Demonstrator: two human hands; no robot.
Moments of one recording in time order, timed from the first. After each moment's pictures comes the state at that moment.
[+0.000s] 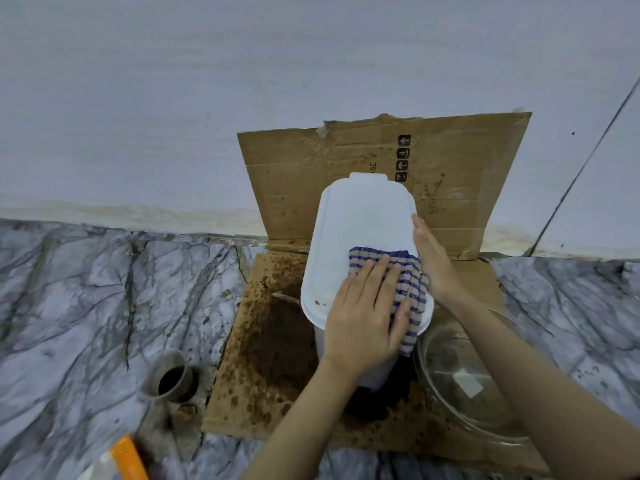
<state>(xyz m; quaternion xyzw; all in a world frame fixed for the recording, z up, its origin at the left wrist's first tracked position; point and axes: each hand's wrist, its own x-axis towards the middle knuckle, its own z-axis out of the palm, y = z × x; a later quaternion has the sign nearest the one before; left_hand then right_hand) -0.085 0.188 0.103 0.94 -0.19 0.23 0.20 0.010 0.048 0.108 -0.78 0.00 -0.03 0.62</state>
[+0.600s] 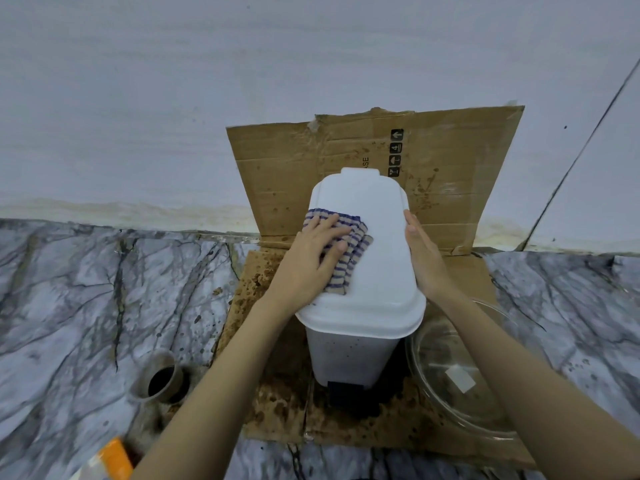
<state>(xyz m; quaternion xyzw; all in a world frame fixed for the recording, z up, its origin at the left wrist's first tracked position) -0.022 0.248 0.137 0.90 -0.17 0.06 0.40 0.009 0.048 0.107 -0.79 0.02 -0.03 0.61</state>
